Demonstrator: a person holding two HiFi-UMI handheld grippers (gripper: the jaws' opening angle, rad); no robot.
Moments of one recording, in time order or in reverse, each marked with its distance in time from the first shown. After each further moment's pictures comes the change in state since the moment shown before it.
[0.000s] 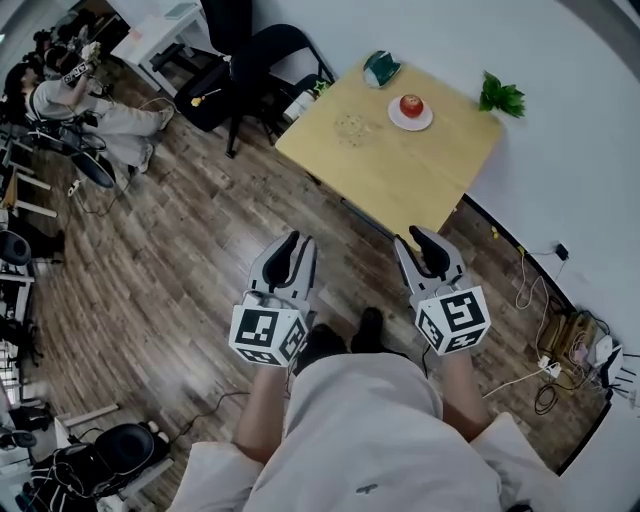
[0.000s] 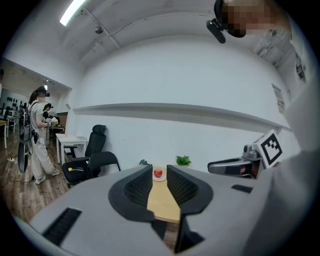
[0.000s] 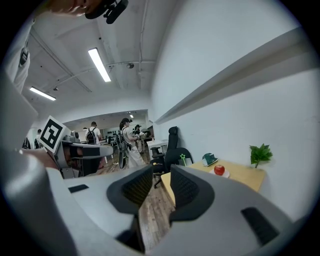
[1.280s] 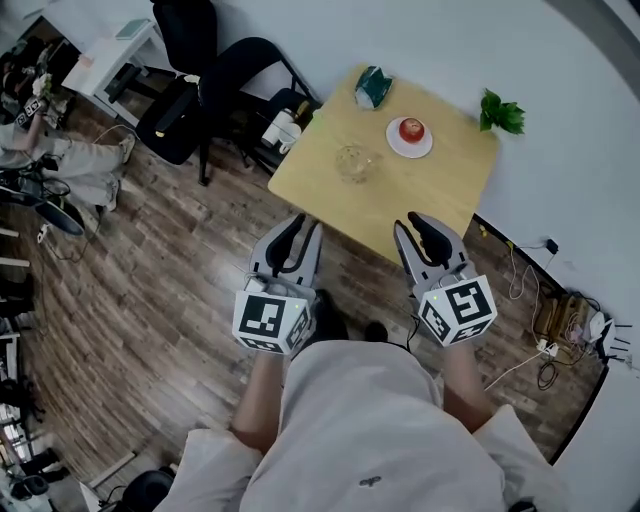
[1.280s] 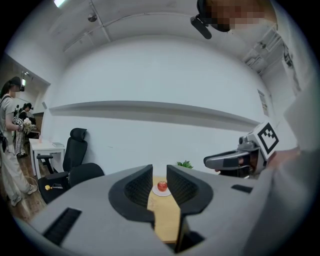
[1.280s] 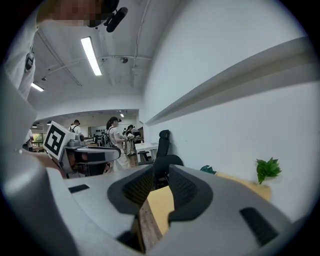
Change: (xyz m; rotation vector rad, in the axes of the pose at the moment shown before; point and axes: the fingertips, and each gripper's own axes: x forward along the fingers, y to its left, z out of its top) left arm 0.135 0.128 0.056 0.083 -0.042 -0.223; right arm 0.162 -0.024 0.071 -0.028 -0.026 -0.130
